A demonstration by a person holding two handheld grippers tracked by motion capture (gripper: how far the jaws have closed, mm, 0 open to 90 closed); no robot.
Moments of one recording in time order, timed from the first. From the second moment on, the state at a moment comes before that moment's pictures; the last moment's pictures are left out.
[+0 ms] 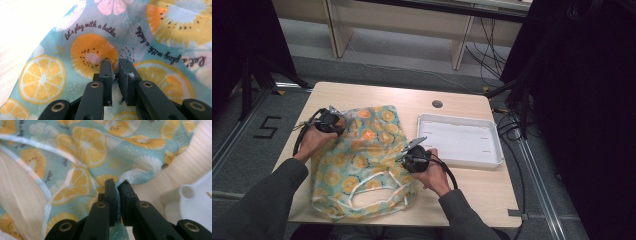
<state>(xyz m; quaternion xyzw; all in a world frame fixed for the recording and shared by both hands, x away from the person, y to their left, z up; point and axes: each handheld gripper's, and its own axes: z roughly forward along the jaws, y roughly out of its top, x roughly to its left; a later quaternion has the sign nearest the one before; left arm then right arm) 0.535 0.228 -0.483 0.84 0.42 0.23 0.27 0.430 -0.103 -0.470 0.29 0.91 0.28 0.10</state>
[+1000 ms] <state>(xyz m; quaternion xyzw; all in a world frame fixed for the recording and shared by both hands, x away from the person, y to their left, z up) 0.352 0.258 -0.416 0.85 0.35 0.15 0.37 0.414 -0.110 -0.456 0.33 0.88 0.32 0.12</state>
